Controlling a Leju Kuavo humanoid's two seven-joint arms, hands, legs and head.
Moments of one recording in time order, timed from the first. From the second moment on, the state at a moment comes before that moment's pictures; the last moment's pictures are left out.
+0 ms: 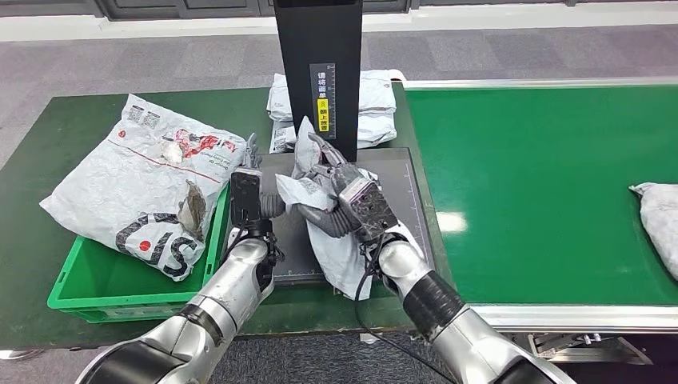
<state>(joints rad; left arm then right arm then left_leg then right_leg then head) -0.69 -0.28 -0.25 -0.43 -0.01 0.41 -0.70 -0.66 0.21 0.70 -0.84 -0.09 0.03 -0.52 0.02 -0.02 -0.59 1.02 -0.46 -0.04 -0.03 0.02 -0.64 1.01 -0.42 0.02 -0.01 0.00</state>
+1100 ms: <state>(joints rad) -0.66 -0.23 -0.59 -0.36 -0.52 0.13 -0.42 -0.71 0.18 0.68 -0.70 -0.24 0.14 -0.56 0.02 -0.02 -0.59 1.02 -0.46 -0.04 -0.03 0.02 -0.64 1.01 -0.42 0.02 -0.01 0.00</state>
